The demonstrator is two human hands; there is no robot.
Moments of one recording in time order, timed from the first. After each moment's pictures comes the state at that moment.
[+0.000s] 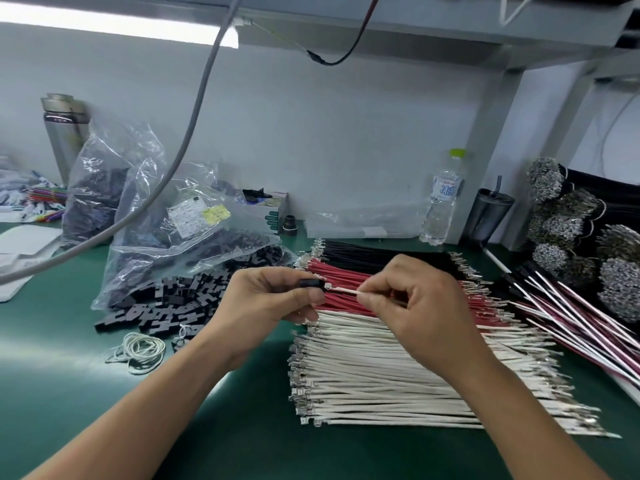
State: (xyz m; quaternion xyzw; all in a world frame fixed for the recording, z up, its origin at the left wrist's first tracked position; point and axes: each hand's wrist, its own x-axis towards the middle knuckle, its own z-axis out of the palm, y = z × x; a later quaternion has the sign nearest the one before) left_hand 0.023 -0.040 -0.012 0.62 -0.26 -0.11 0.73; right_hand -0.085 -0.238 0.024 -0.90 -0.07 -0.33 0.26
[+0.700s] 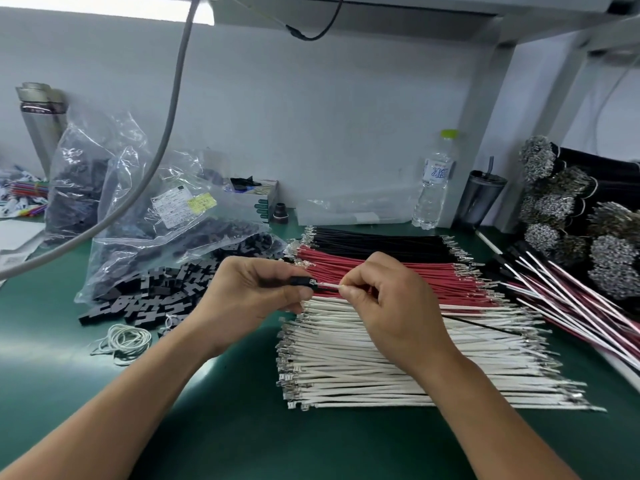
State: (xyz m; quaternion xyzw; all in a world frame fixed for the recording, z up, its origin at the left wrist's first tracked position) left_hand 0.022 -0.037 -0.014 0.65 -0.29 -0.09 0.69; right_hand -0.077 -0.229 -0.003 -0.91 -0.05 -0.34 0.24
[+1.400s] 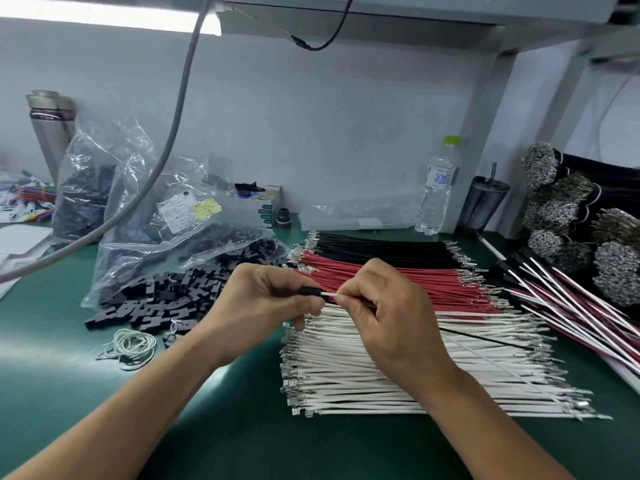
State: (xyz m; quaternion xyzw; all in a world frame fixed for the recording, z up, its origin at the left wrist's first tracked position) left_hand 0.020 -0.037 -0.014 0.68 -0.36 -0.09 0.63; right_hand -0.075 -0.225 -0.010 -0.89 -0.10 -0.39 0.21
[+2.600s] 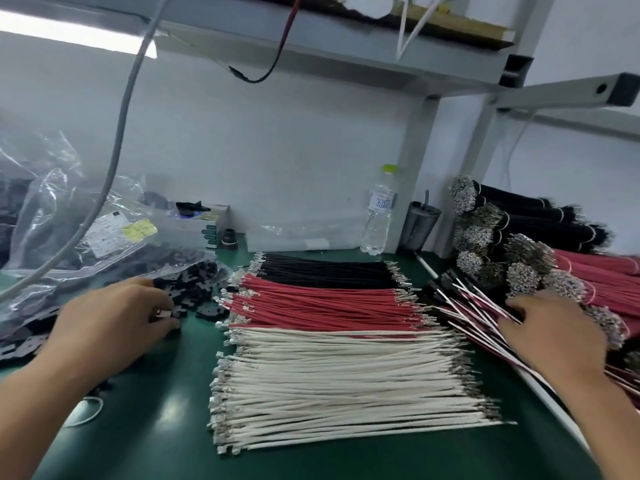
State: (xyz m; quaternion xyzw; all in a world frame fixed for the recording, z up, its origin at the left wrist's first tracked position) left_hand 0.080 0.013 -0.018 0.94 -0.24 0.17 0.14; right_hand -0.178 -0.457 0.014 -0.88 0.38 -0.25 -0.10
